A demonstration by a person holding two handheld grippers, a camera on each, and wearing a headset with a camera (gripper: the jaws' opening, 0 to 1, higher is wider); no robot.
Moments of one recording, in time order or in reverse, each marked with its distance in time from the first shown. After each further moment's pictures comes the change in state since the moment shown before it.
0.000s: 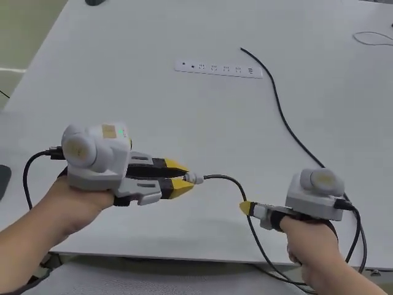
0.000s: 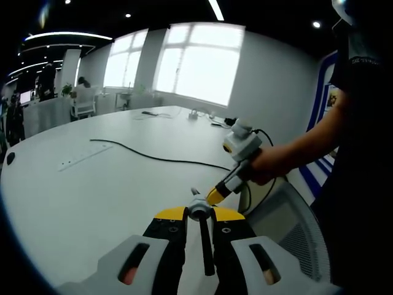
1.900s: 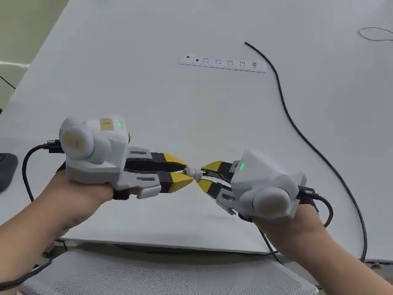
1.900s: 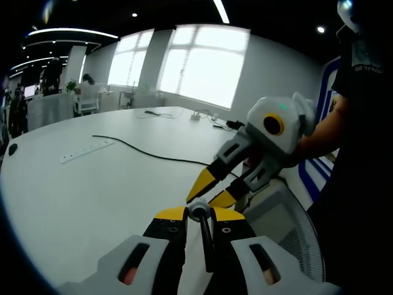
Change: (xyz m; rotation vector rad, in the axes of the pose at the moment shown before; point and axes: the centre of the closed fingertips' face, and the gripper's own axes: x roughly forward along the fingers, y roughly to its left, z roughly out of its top) left arm -0.010 -0.010 -0.007 -0.041 -0.013 0.013; right arm -0.018 0.150 0.020 -1.192 -0.163 0.203
